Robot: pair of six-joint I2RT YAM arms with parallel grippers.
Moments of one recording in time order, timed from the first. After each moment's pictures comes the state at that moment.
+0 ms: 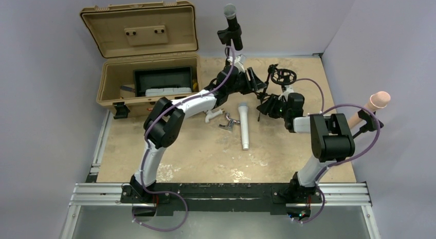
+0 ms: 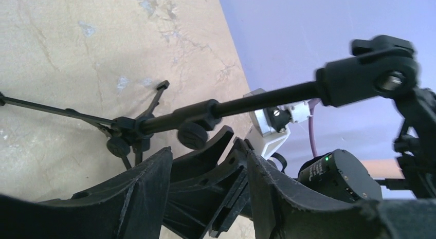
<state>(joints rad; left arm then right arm) -0.72 2.18 1.67 0.27 0.24 -0.89 0.03 1.68 0.63 0.55 -0.47 0.48</state>
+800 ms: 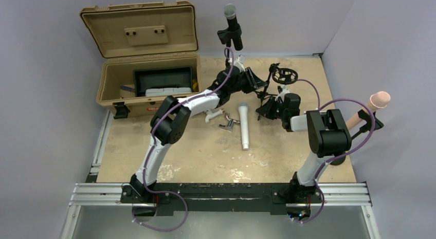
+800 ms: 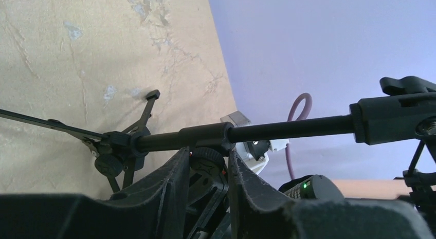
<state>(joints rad) -0.71 2.29 1.76 0.33 0.26 -1.02 0.06 1.78 0.66 0.55 -0.46 0.50</state>
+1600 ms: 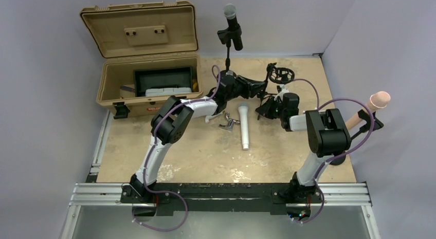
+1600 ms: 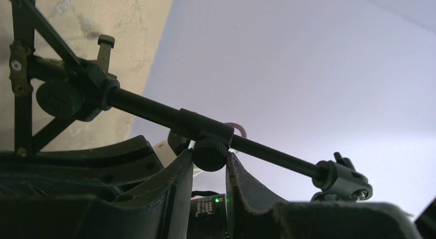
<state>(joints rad) -0.70 2.32 1.61 0.56 0.25 -1.79 0.07 1.78 0.67 0.55 -0.43 0.50</state>
